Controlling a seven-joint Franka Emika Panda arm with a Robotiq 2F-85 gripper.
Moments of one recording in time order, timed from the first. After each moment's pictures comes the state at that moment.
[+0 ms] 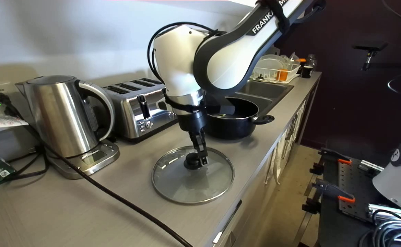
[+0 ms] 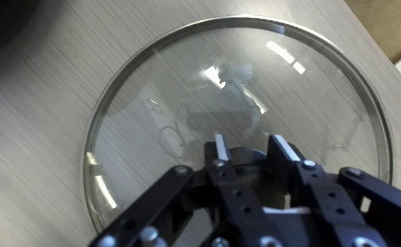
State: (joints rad) arm 0.26 0.51 0.24 -1.86 -0.23 2.15 -0.16
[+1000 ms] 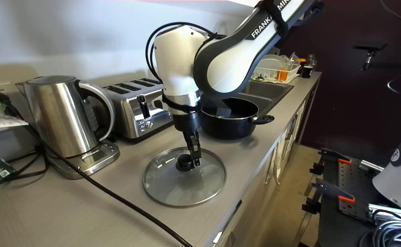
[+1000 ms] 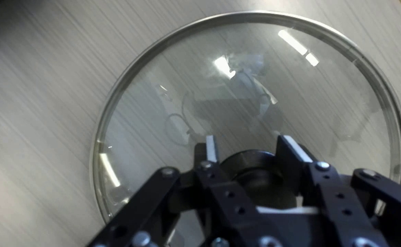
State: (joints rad) arm 0.27 0.52 0.23 -1.85 -0.24 2.25 -0.19
